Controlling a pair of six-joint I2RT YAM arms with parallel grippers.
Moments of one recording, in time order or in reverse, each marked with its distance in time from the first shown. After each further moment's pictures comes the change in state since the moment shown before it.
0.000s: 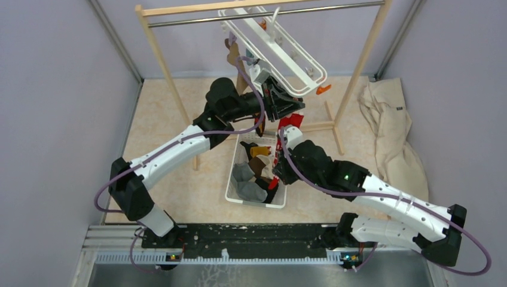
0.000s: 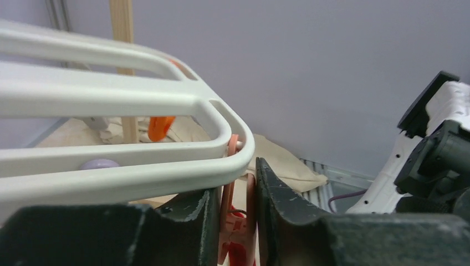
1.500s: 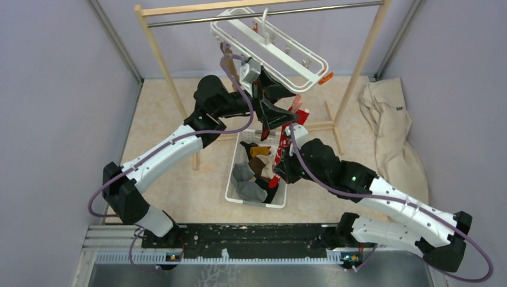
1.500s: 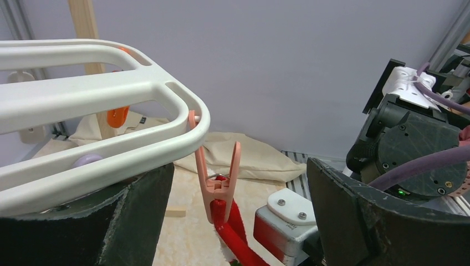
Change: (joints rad) left arm 0.042 -0.049 -0.007 0.026 0.165 -0.005; right arm -0.039 -0.057 -0.008 0.014 -0.077 0.027
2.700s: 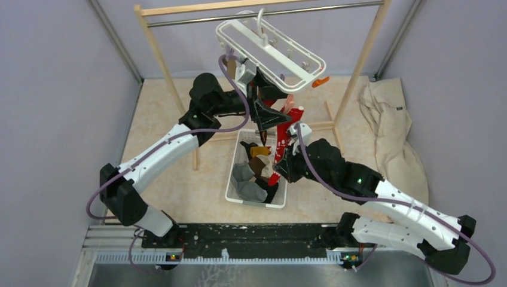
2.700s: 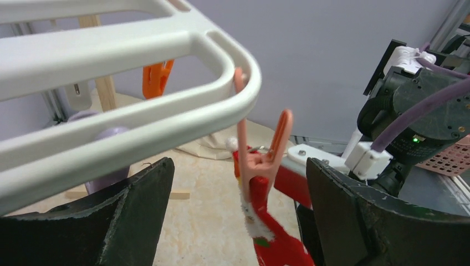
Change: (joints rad) left arm 0.049 -0.027 -0.029 -0.055 0.070 0.037; right arm 0.000 -0.046 0.000 0.041 0.004 -0.023
